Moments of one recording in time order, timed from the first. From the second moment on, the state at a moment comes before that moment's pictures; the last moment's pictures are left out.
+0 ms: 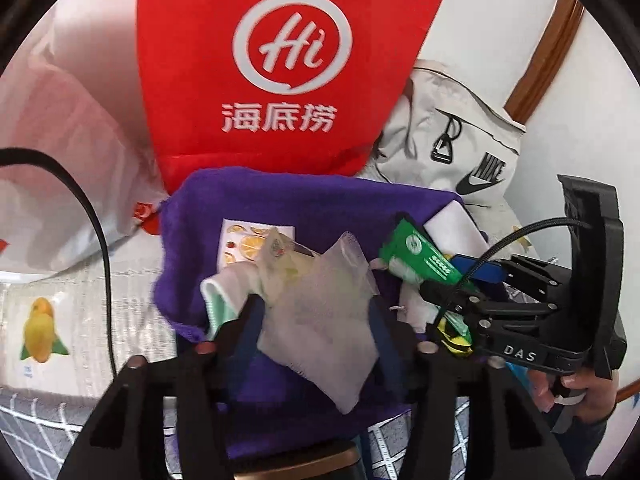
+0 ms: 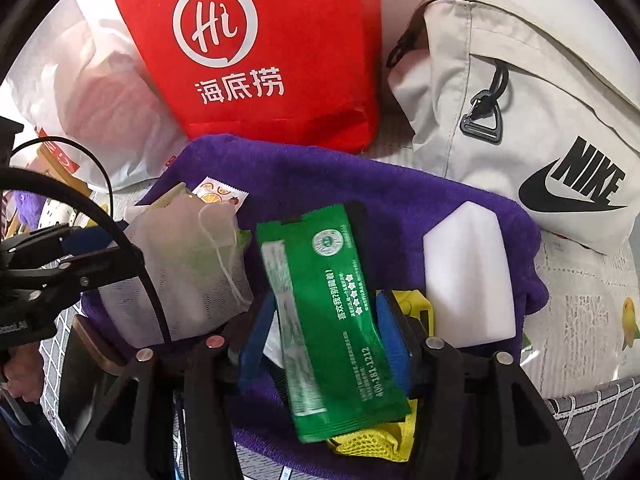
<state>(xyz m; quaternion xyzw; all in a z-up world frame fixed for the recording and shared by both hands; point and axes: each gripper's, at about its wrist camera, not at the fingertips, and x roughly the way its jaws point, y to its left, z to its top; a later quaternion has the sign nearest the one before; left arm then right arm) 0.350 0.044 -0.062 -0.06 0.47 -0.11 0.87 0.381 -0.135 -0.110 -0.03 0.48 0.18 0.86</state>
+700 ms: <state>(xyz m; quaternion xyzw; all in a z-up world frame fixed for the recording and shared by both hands) 0.301 0.041 -0.029 -0.08 0.48 -0.08 0.87 0.302 -0.146 -0.051 -0.02 0.43 0.16 0.89</state>
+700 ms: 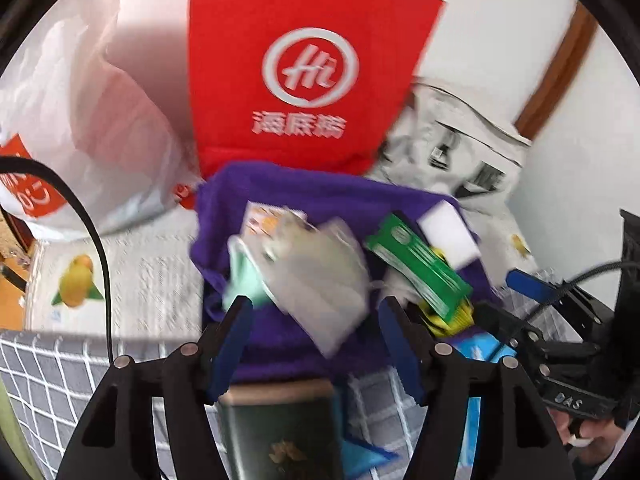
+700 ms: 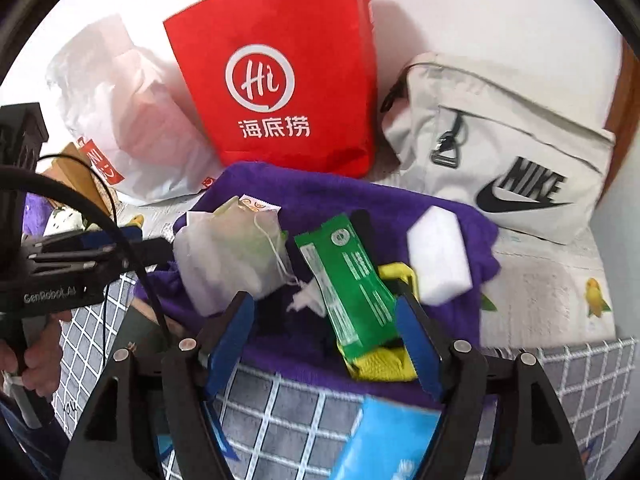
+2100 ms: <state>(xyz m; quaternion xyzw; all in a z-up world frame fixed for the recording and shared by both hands) -0.003 -0.015 0.020 -0.04 0.38 -0.04 0.92 0.018 -0.165 -0.018 0.02 0.39 0.16 0.91</state>
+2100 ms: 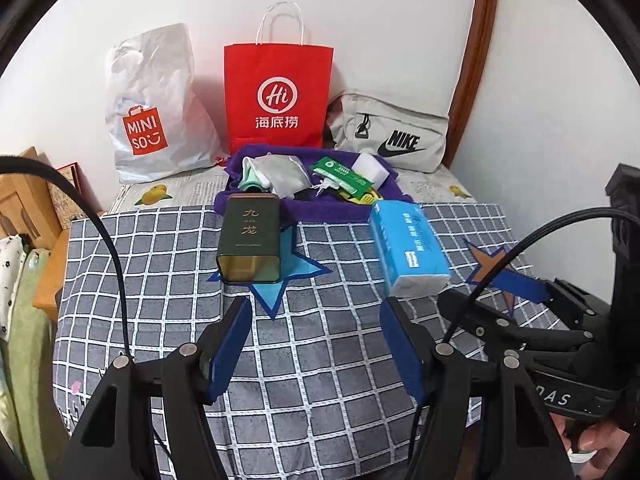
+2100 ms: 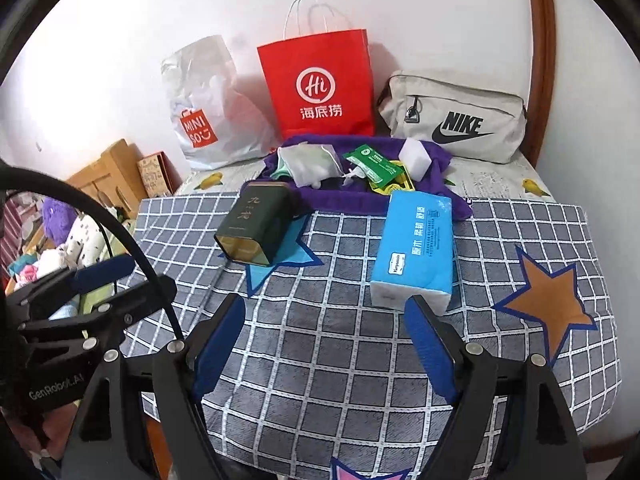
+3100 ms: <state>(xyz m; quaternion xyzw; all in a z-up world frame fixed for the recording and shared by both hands) -0.013 -0.020 0.021 -0.03 0.38 -0.03 0.92 0.008 -0.165 -0.014 0.01 0.38 0.14 0.91</state>
